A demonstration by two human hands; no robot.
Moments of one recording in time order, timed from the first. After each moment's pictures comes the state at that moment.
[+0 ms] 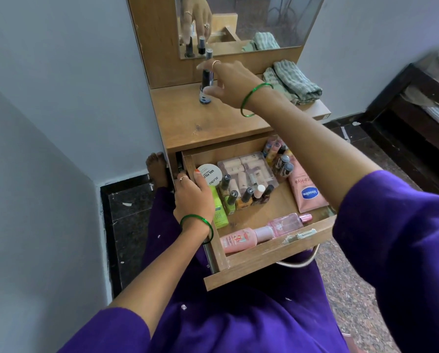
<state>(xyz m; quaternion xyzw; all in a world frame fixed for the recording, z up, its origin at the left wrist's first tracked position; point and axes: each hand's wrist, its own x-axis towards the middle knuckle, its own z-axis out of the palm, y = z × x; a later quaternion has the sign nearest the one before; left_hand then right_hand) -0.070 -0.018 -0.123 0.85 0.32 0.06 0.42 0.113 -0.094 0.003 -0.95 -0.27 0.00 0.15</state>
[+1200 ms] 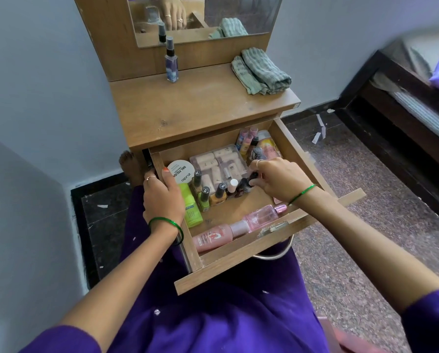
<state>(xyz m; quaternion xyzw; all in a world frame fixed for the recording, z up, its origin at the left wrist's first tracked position) -0.066 -0.016 -0.126 0.83 0.32 0.07 0.45 -0.029 -0.235 -0.076 -0.98 -0.18 0.07 0.03</state>
